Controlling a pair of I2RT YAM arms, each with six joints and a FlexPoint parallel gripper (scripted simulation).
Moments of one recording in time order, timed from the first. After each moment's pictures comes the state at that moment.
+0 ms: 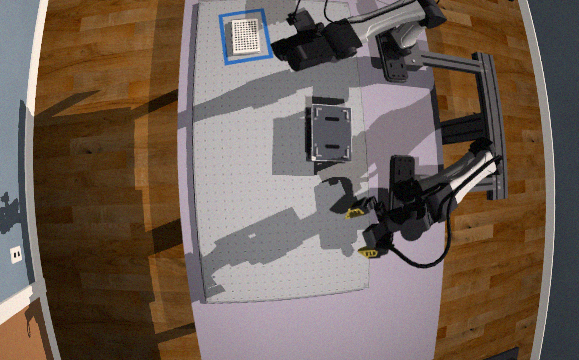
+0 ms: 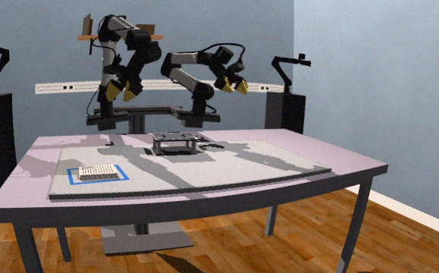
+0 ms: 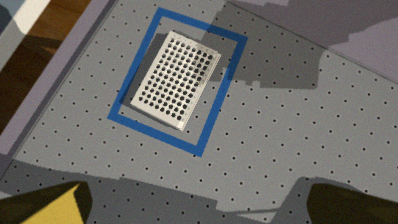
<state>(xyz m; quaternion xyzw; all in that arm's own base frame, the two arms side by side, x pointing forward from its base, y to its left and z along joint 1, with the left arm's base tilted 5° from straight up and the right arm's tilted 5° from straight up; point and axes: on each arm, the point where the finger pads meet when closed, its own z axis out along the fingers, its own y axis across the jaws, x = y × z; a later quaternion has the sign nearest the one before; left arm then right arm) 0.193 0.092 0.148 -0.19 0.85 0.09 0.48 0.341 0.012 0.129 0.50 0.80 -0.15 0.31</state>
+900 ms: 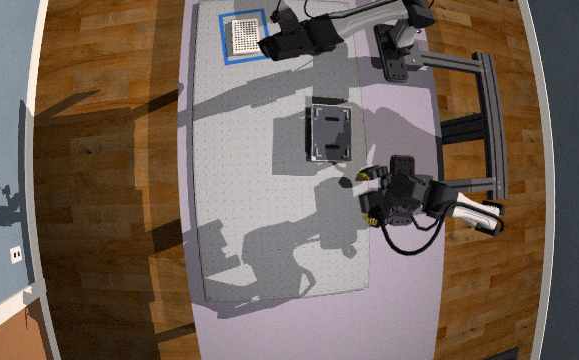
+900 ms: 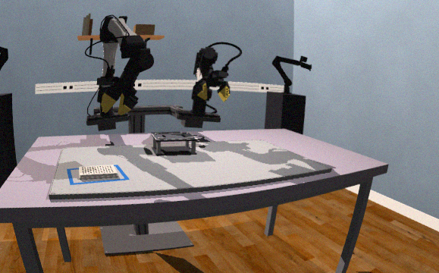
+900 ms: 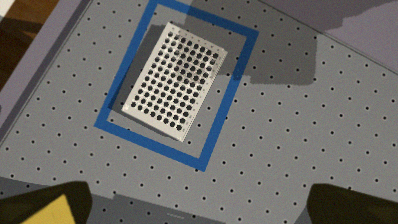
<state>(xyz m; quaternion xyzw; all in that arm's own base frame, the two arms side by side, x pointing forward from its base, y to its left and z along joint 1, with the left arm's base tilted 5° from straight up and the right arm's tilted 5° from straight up) 0.164 0.008 0.105 -0.13 0.93 0.03 0.35 0.368 -0.009 0.095 0.50 0.81 -0.15 0.27</state>
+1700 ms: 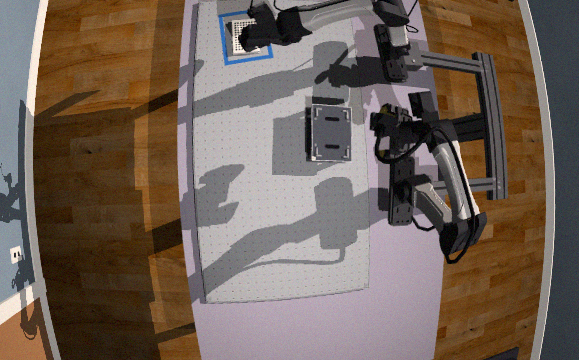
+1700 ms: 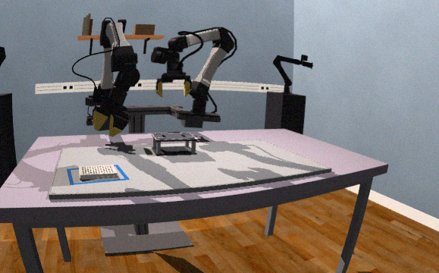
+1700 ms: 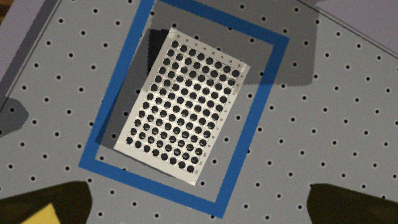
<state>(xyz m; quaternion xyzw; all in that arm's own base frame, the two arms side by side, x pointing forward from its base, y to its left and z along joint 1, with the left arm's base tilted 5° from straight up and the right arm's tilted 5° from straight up) 0.113 -0.159 0.099 0.07 0.97 0.04 0.22 0.414 -0.048 0.046 0.51 0.82 -0.15 0.22</state>
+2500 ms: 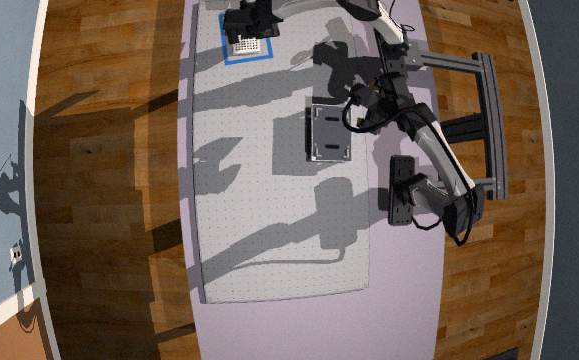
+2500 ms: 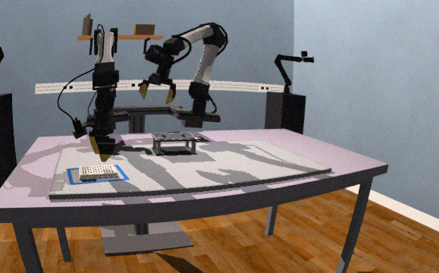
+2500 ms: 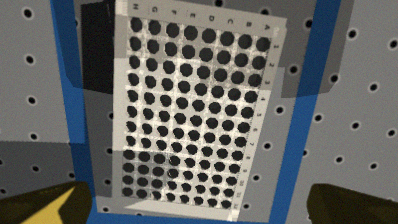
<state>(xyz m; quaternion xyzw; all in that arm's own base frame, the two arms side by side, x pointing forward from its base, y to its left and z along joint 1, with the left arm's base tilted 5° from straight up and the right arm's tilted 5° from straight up) 0.144 -0.241 0.076 0.17 0.97 -0.07 0.14 0.437 -0.071 -0.024 0.65 0.76 -0.04 0.09</state>
